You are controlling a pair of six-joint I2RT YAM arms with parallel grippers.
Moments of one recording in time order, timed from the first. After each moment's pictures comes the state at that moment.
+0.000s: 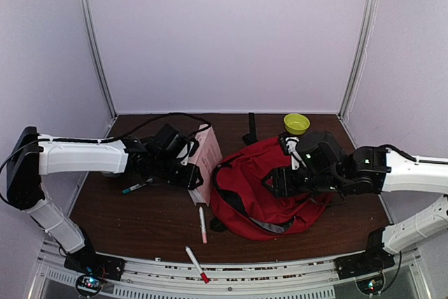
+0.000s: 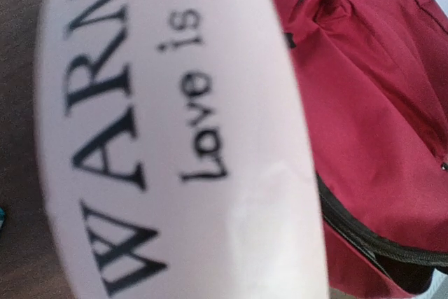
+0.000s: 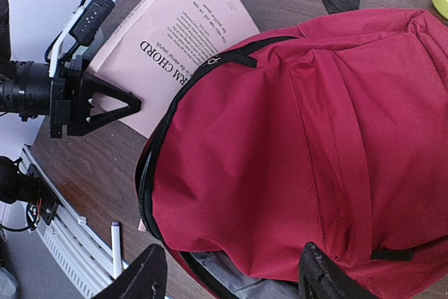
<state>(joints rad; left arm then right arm) -0.85 1.57 1.02 -0.38 0.01 -0.48 1.09 1.17 0.93 -0.48 0.24 0.68</state>
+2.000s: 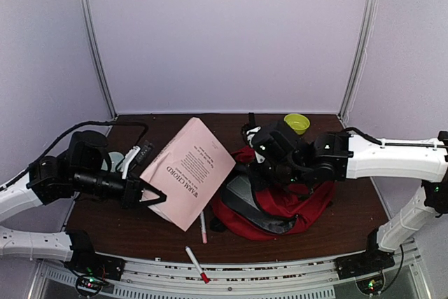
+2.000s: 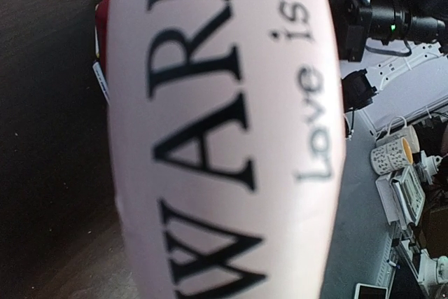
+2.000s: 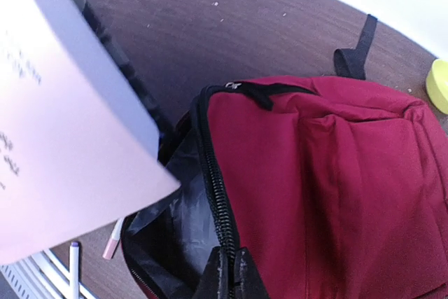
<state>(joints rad) -0.89 0.77 0.77 -0.58 0.36 -0.44 1.15 1.48 1.24 -0.56 0.41 0.46</state>
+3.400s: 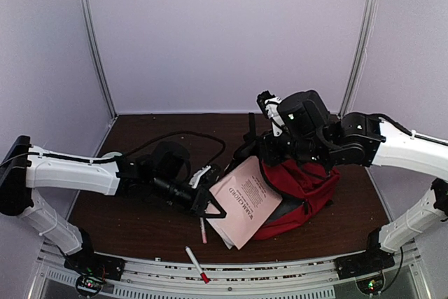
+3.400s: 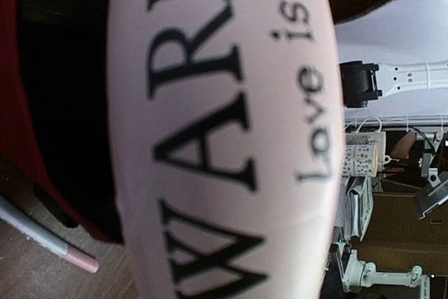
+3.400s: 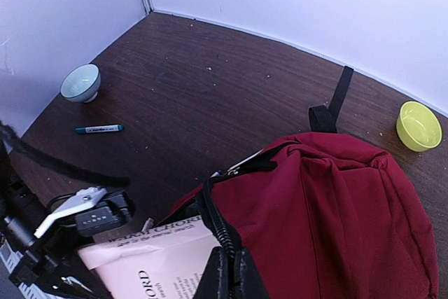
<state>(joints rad) -1.02 1.45 0.85 -0.11 0.56 -0.76 1.12 1.36 1.33 -0.58 0.47 0.40</state>
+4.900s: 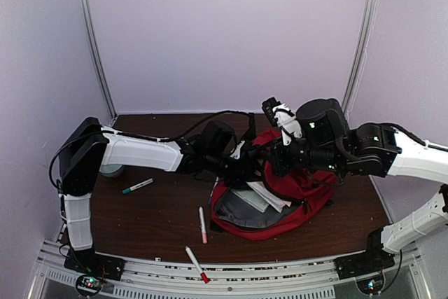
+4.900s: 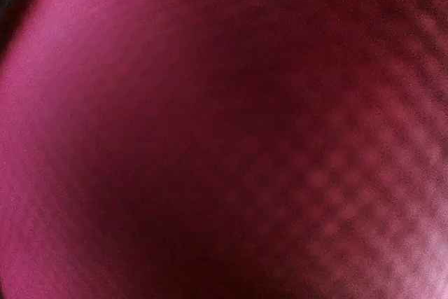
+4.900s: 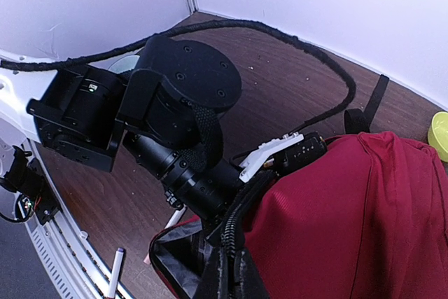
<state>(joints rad) -0.96 2.01 1.38 0.03 0.54 -1.00 1.15 1.24 1.20 -0.50 0.33 0.36</state>
